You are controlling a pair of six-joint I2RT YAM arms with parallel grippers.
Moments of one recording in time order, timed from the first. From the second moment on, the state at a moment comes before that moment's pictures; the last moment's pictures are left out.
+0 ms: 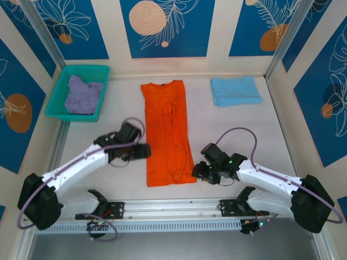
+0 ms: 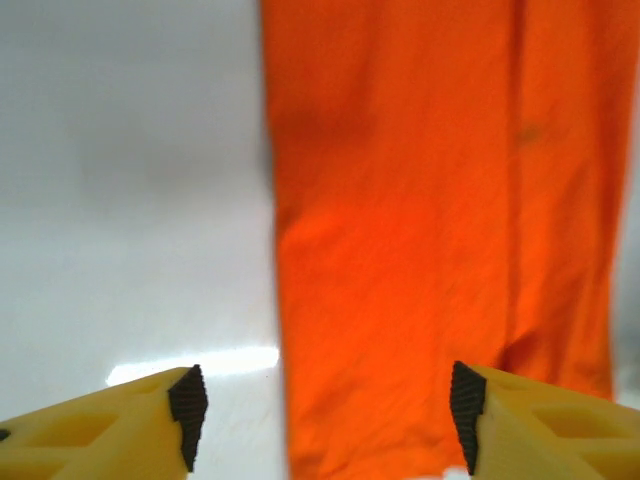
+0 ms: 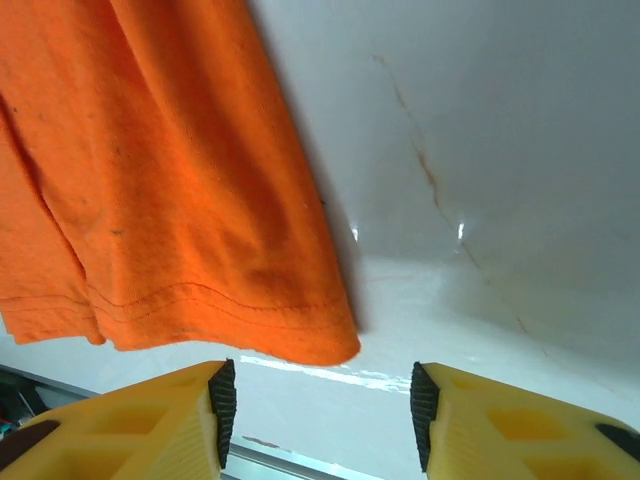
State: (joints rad) left arm -0.65 1.15 0.77 -0.75 0.08 -0.75; right arm 0.79 1.06 0.49 -0.59 -0.25 1.09
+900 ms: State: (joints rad) left arm -0.76 1.13 0.44 -0.56 0.22 -0.98; right arm 0.77 1.25 0.50 -0.49 -0.31 1.04
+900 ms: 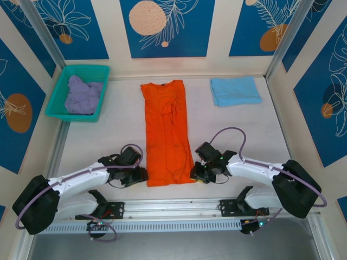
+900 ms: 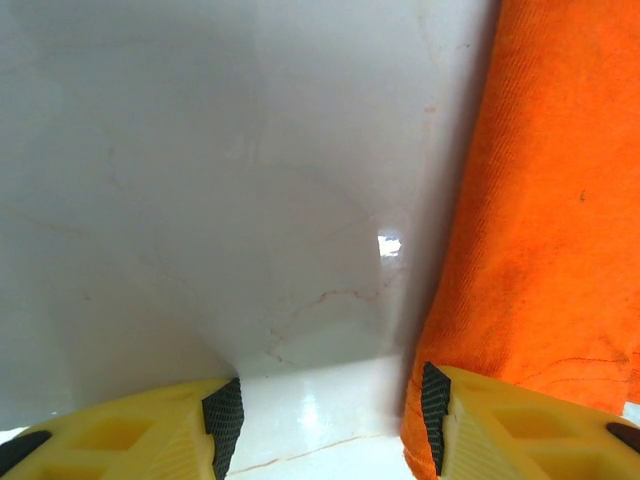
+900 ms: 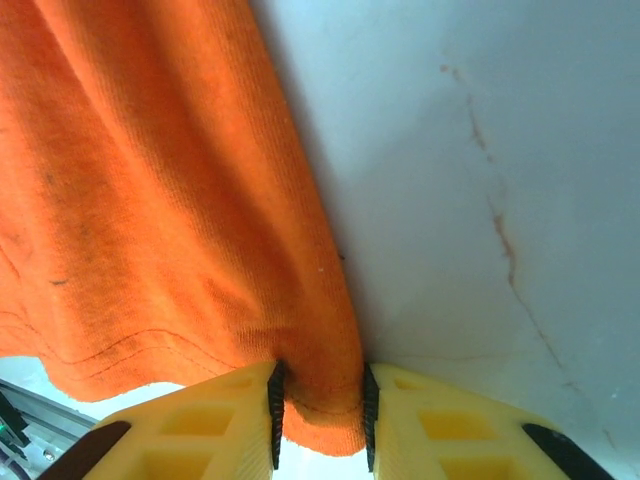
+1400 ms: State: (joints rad) left arm -0.79 1.08 0.45 -0.53 0.25 -0.99; right arm 0.77 1.27 0.50 -0.48 -0.33 1.03
